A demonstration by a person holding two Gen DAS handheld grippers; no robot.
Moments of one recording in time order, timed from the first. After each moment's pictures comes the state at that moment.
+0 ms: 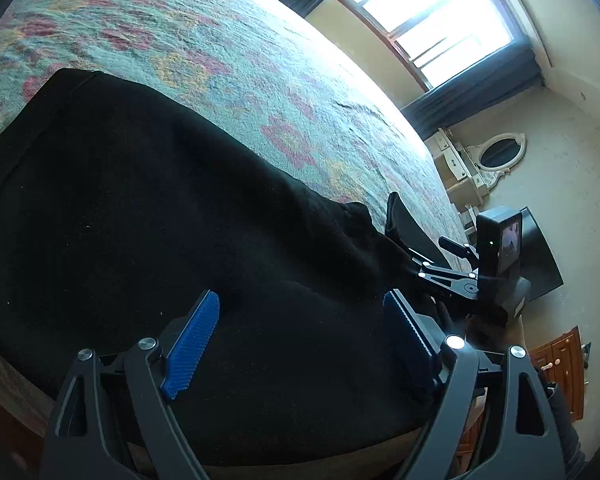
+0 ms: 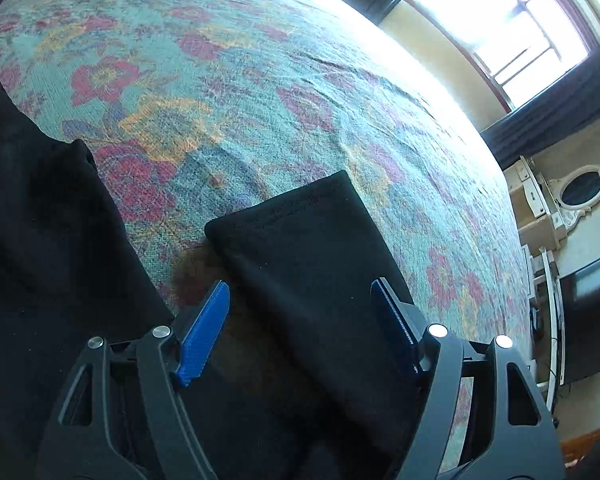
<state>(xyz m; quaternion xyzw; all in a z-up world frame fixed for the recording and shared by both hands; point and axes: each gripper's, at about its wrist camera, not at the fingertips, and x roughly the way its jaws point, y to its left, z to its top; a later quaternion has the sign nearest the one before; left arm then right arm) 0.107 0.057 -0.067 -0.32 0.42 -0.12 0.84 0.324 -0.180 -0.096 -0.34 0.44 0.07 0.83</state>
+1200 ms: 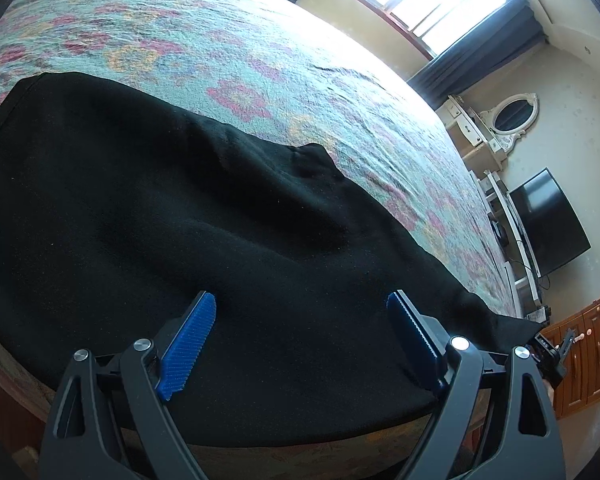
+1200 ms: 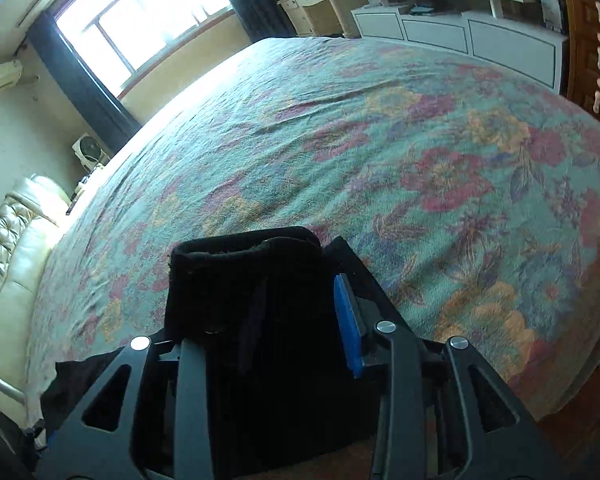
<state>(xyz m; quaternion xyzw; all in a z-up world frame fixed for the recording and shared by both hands) 0.105 -0.018 -0.056 -0.27 0.45 -0.11 0.84 0.113 -0.663 -0.072 0.33 0.36 -0.13 0.86</state>
